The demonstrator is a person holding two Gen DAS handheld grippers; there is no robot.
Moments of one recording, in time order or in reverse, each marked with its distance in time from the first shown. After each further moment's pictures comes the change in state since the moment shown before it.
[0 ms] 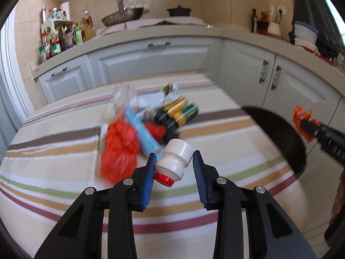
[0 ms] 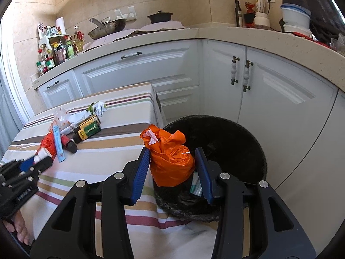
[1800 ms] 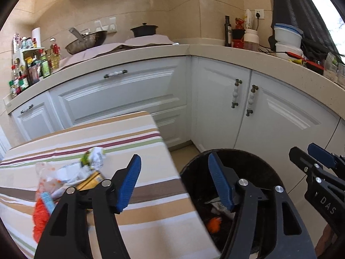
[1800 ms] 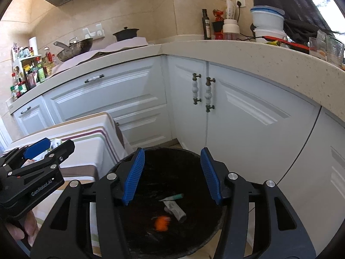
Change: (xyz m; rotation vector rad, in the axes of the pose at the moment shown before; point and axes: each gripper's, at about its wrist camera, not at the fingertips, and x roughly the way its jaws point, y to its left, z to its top) left arm 0.059 -0.109 0.090 0.074 -0.099 -0.074; right arm 0.022 -0.077 0.051 0.082 -0.089 -0.133
